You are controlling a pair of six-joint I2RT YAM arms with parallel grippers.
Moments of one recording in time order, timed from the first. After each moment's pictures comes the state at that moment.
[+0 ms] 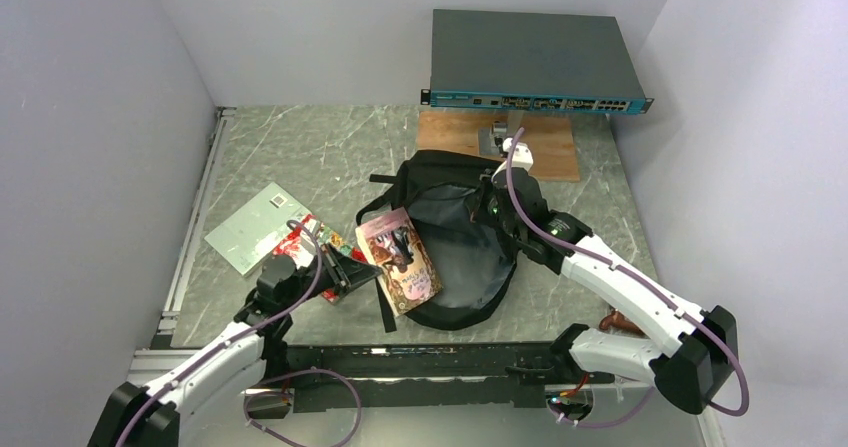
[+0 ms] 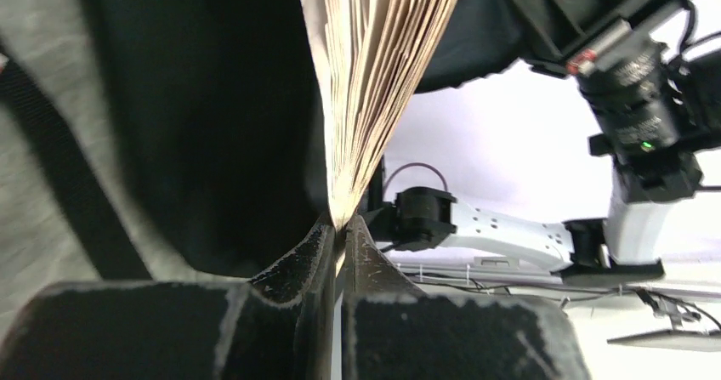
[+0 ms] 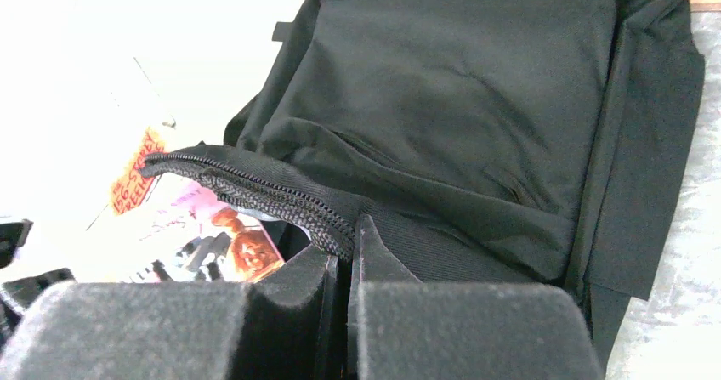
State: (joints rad) left arm -0.47 0.66 0.07 0.48 0.52 -1.26; right arm 0.68 1.10 0.93 -0.32 0.28 0.61
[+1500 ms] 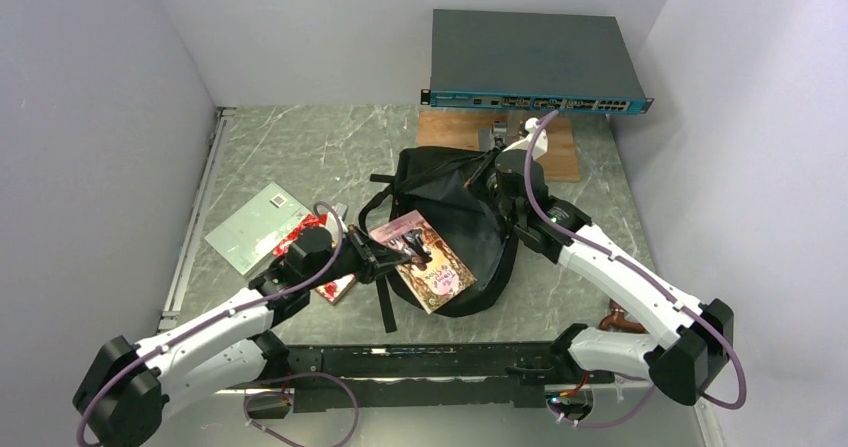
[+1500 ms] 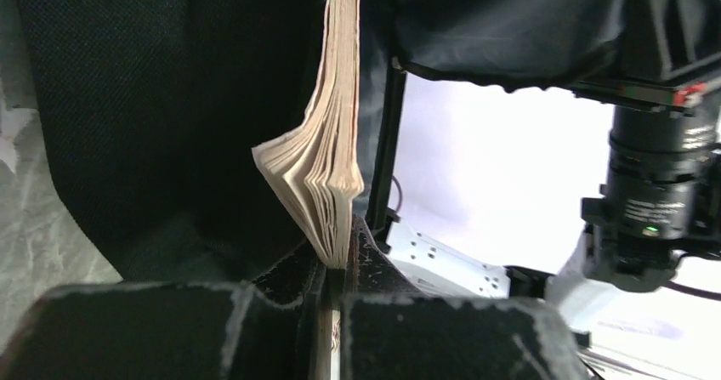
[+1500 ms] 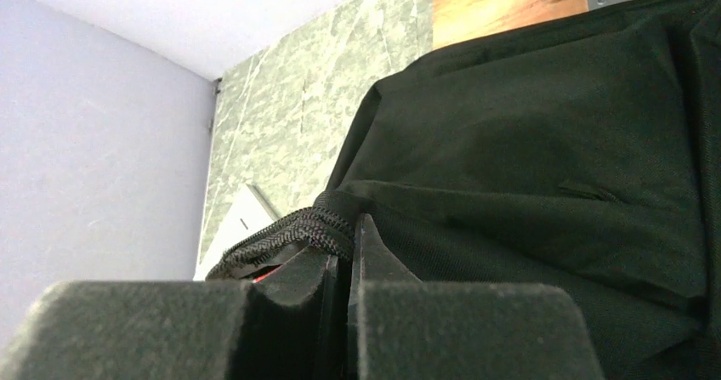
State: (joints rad) left arm -0.71 0.86 0.40 0.18 0.29 -1.49; right arm 0.68 1.14 1.03 -0.20 0.40 0.86
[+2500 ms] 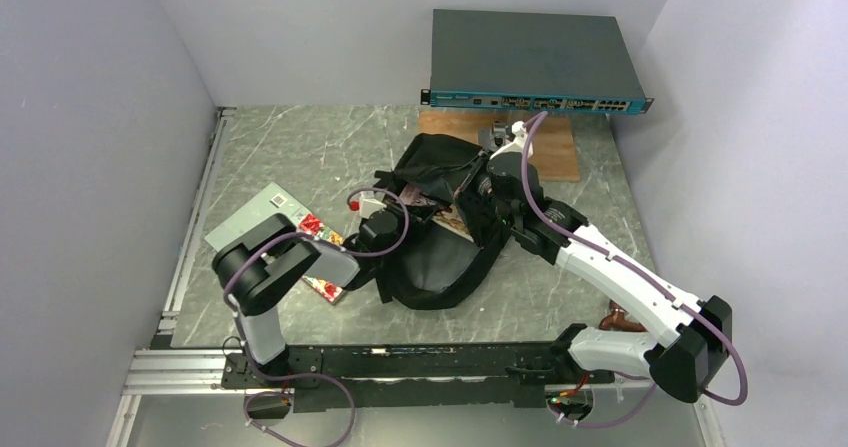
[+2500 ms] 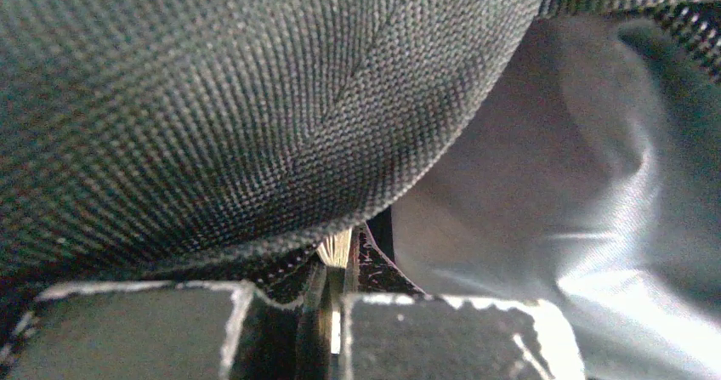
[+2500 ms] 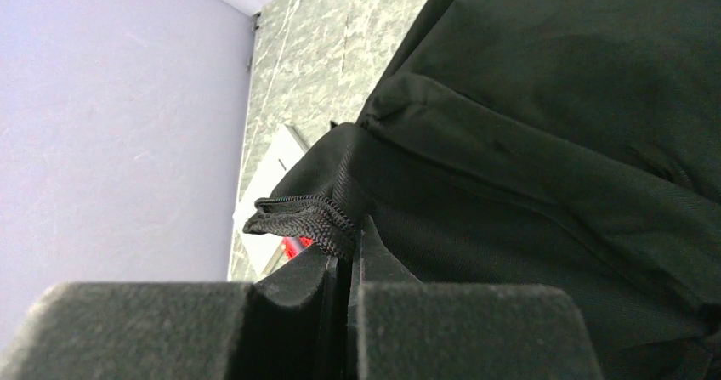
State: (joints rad) left arm -0.81 1.76 0.61 0.93 -0.29 -1.55; right arm 0.72 1.16 1.04 -0.22 0.25 0.91
